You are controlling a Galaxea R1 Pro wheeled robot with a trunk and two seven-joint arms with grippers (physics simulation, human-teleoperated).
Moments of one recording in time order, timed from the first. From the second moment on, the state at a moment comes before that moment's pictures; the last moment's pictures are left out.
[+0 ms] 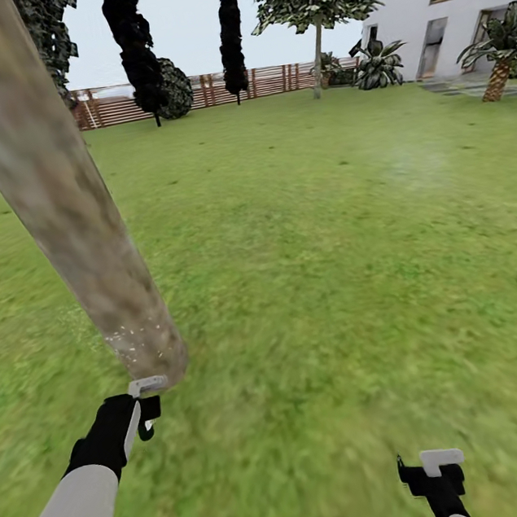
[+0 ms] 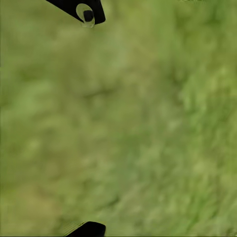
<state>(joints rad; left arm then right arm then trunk) -0.75 0.07 0.30 -0.66 -0.23 0.62 -0.01 -0.46 -0.06 -0.07 -0.18 0.12 -0.45 -0.23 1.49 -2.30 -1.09</state>
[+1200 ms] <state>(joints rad) -0.75 0.06 0.29 -0.66 -0.22 0.62 0.02 -0.46 -0.06 -0.07 -0.18 0.12 -0.45 -0.23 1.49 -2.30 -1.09</state>
